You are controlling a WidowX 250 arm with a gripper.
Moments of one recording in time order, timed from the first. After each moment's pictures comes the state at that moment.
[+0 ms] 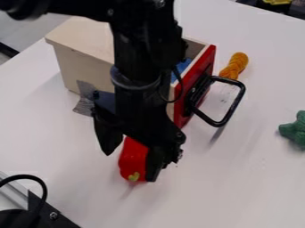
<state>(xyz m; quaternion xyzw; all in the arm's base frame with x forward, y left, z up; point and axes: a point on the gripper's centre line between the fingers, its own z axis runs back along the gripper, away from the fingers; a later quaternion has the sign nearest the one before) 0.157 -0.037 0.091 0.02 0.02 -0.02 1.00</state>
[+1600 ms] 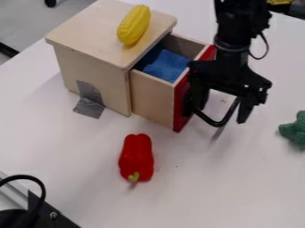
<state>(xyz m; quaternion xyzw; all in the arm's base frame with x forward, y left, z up) 0.312 -0.082 0.048 -0.02 -0.05 0.03 1.00</state>
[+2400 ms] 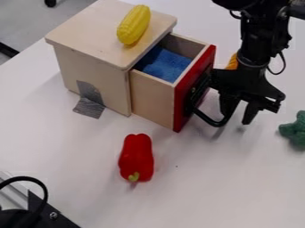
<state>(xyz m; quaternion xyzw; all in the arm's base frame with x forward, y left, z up) 0.341 -0.095 0.020 0.00 -0.06 0.00 1.00</state>
